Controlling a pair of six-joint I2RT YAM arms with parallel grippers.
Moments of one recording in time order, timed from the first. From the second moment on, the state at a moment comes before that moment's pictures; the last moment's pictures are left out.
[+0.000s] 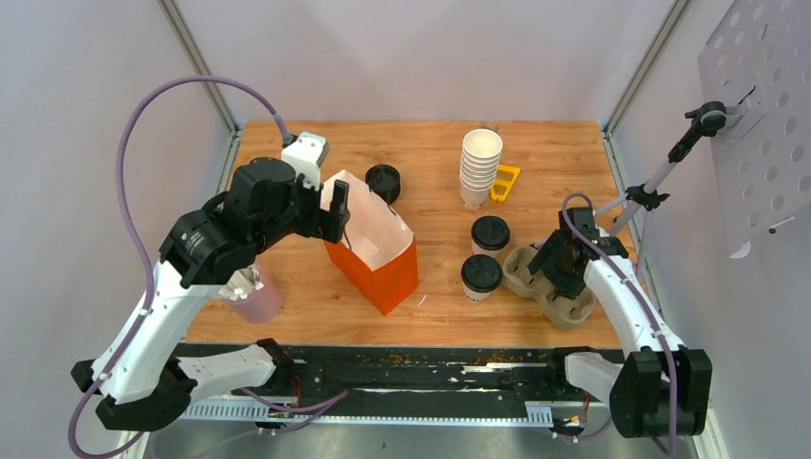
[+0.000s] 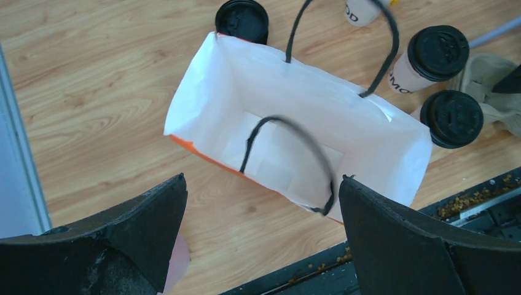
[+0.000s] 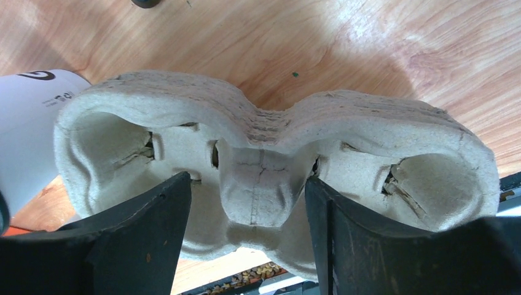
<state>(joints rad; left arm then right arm) -0.74 1.08 1.62 -1.09 -0.26 -0.20 0.05 1.11 0.78 -0.86 0.11 0.71</state>
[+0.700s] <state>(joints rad) -0.74 1.04 1.53 -1.10 -0.34 -0.17 0.04 1.02 0.75 -0.86 0.13 0.67</state>
